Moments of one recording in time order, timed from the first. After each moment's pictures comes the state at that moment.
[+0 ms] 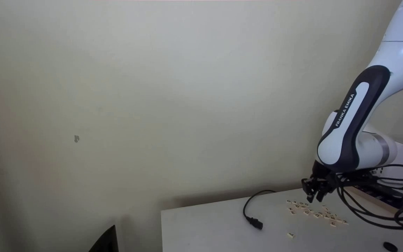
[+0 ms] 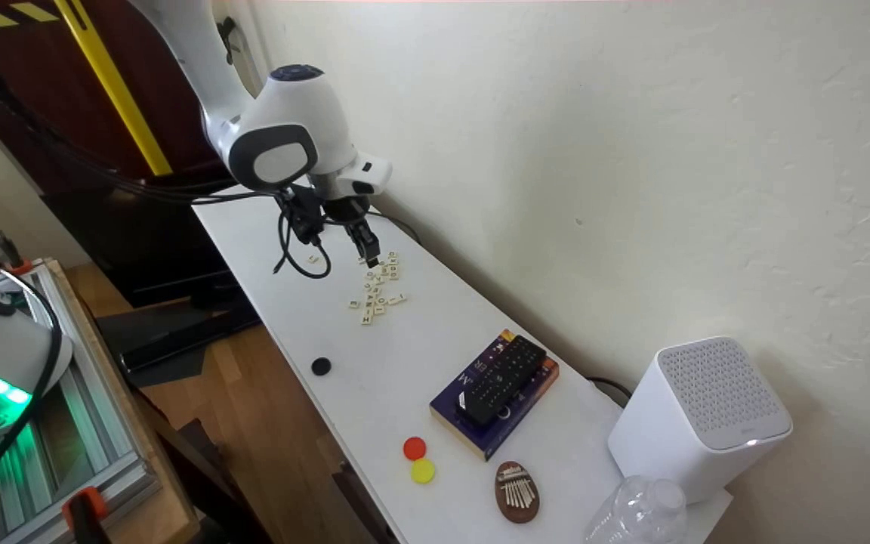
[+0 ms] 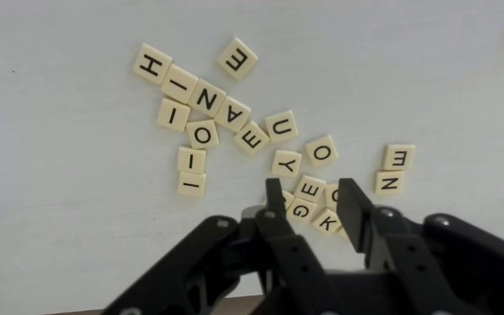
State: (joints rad) arm -0.10 0.61 -0.05 -2.38 0.05 3.15 0.07
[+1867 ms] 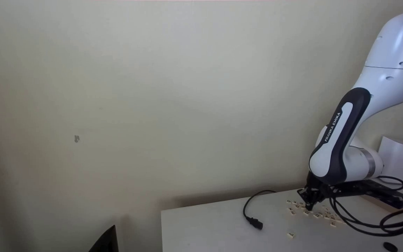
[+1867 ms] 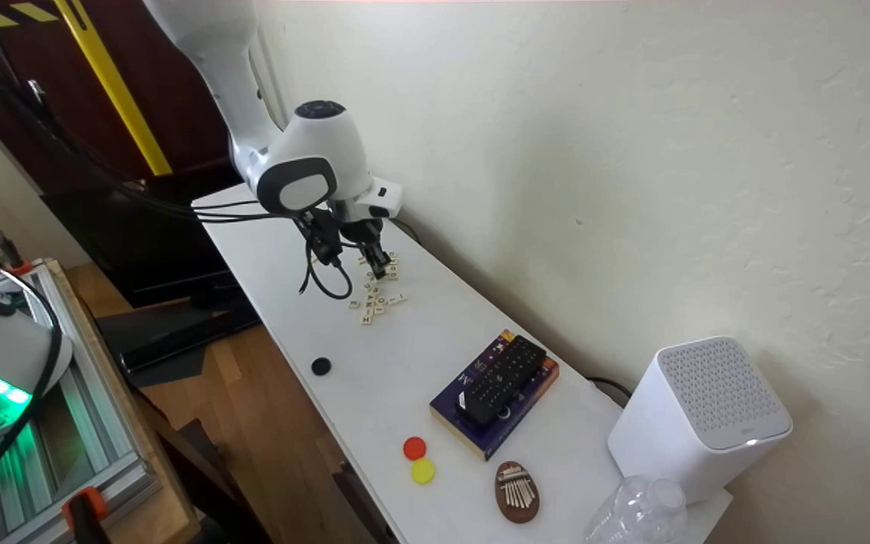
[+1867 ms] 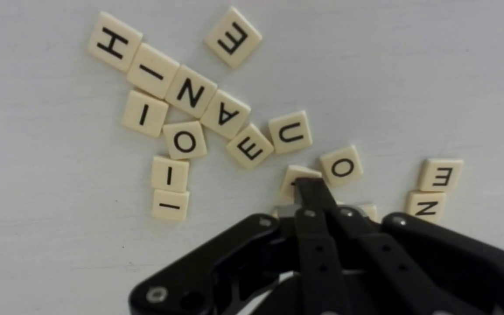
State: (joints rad) arm -0.13 0.77 -0.02 -2.25 0.05 3.18 0.03
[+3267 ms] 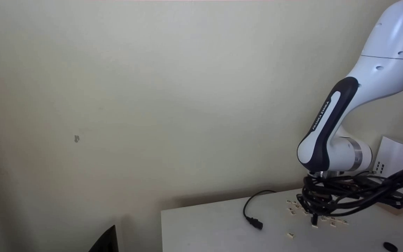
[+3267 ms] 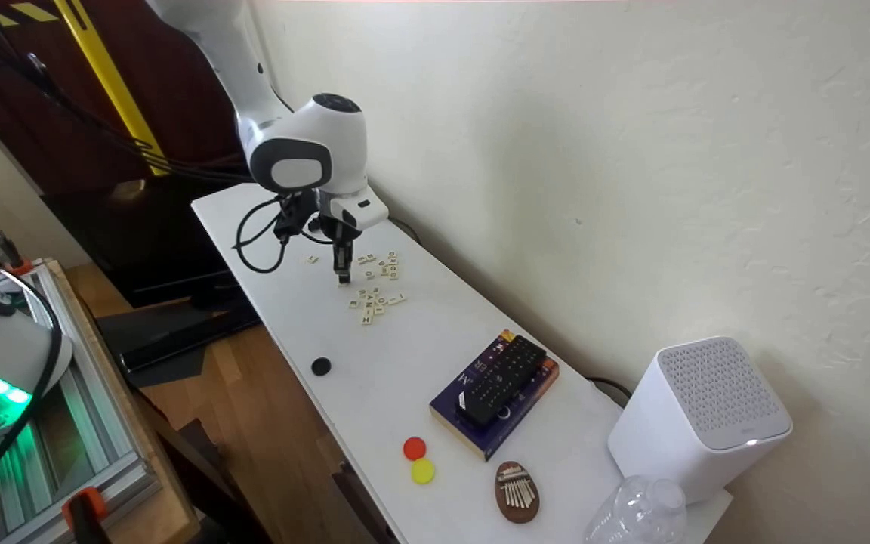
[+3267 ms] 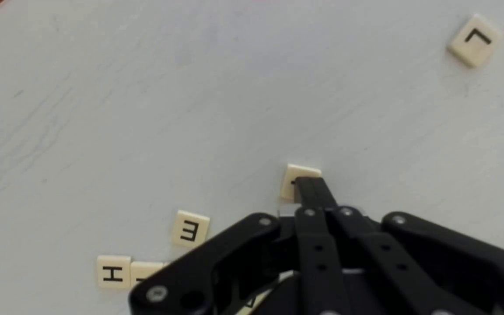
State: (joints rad) arm -0.06 0.72 -0.03 -2.24 0.27 2.84 0.39
